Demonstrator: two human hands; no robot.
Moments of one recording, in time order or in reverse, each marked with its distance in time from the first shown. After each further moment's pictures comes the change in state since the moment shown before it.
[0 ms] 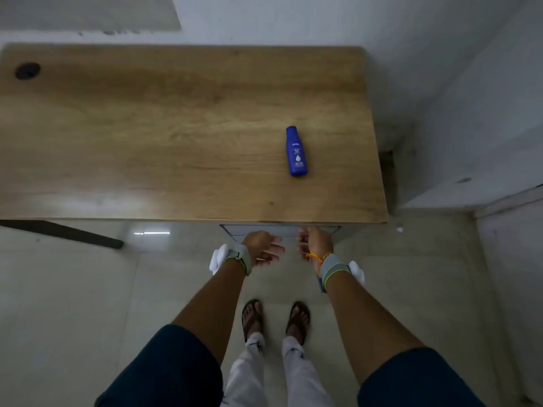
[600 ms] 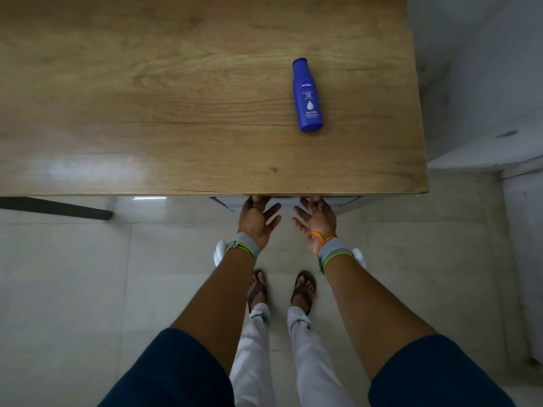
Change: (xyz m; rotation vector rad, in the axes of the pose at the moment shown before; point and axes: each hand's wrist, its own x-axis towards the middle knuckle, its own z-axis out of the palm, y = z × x) left_hand 0.108 -0.032 0.001 -0.719 0.083 0.208; right_hand 0.091 0.050 0.028 0.395 -0.052 -0.004
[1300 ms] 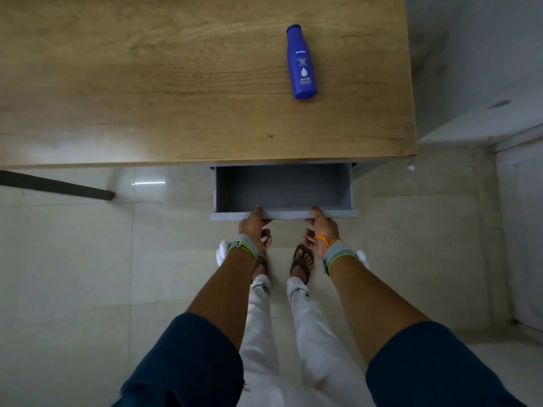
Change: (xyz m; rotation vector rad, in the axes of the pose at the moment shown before) left_hand -0.049 -0.053 -0.042 0.204 0.241 -0.267; right_hand -0.046 0.043 -0.060 -0.197 0.171 0.209
